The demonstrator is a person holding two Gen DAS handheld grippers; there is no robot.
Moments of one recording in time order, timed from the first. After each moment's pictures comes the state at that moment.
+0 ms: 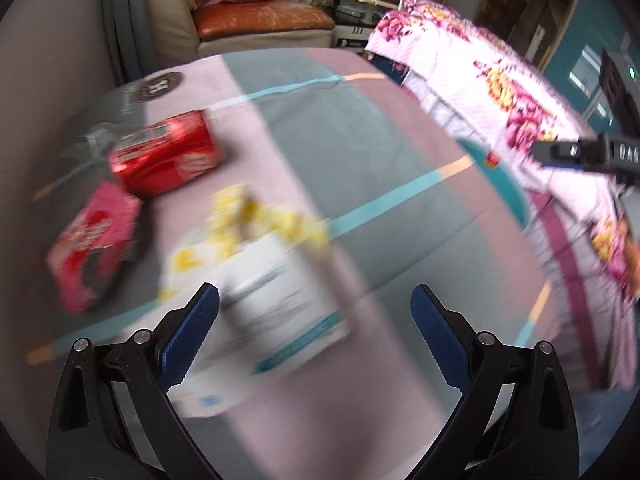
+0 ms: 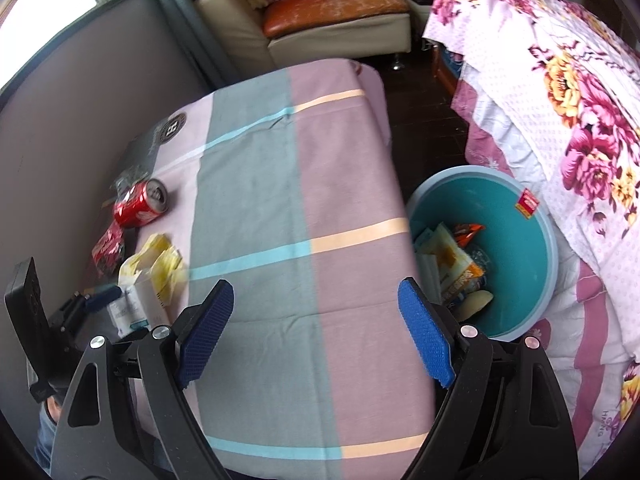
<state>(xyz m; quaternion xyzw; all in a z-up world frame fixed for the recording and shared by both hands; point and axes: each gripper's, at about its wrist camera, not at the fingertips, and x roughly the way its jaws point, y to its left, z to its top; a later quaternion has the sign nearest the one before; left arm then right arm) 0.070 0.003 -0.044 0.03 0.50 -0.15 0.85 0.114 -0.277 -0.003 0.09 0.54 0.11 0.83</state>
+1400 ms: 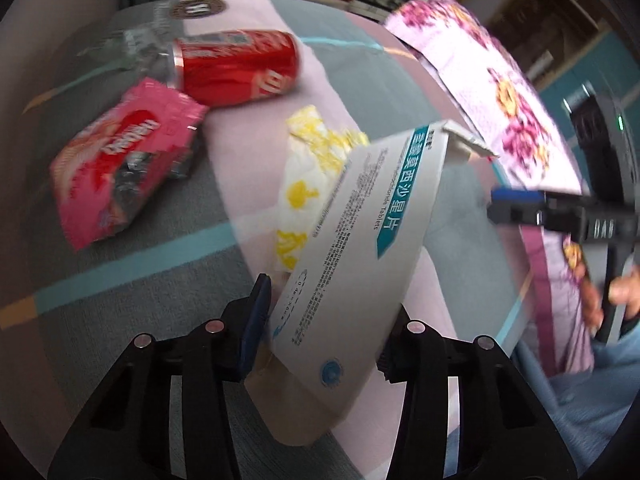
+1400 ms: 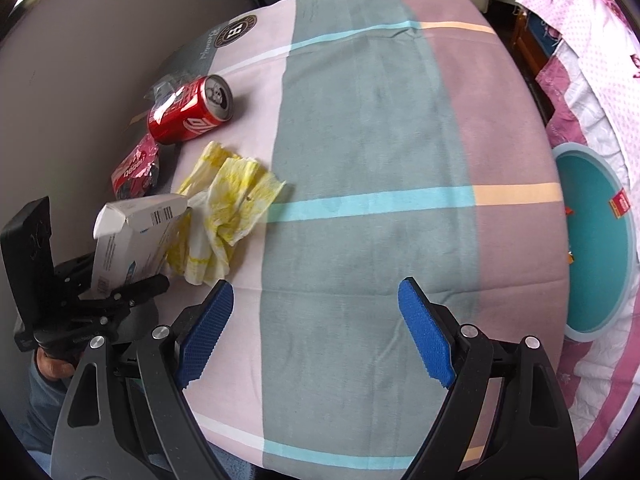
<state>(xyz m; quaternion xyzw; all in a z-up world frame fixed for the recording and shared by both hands) 0.083 0.086 -0.072 -0.09 0.56 -0.18 0.80 0.118 -0.162 -0.056 0.04 0.61 0.19 0.77</state>
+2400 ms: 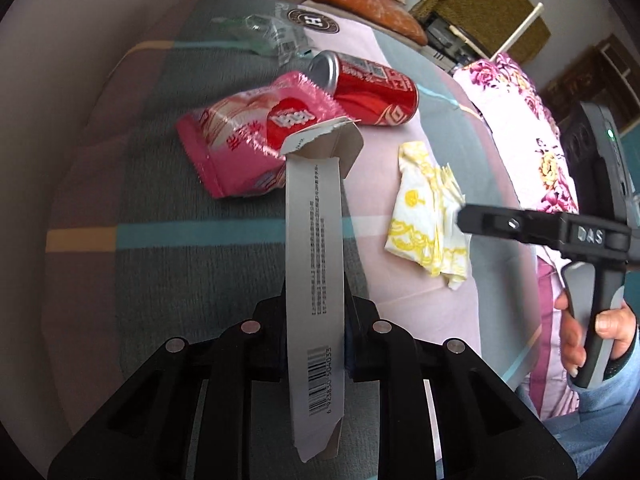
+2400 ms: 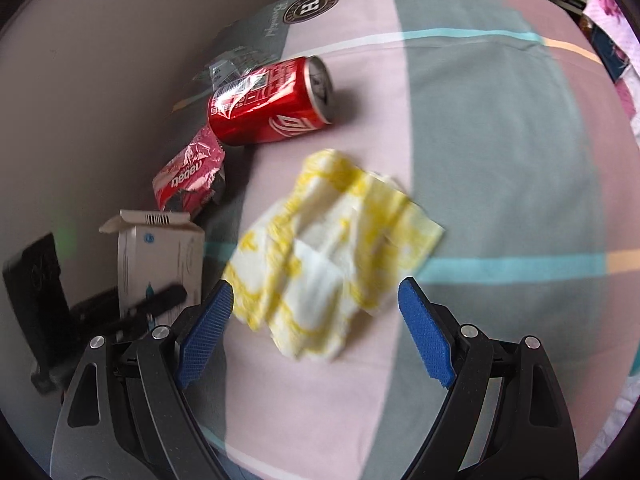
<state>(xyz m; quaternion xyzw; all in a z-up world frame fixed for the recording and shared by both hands) 0.061 0.147 -0.072 -0.17 0.55 -0.08 0.82 0.154 -0.061 -0.073 0.05 0.62 0.26 0.74</state>
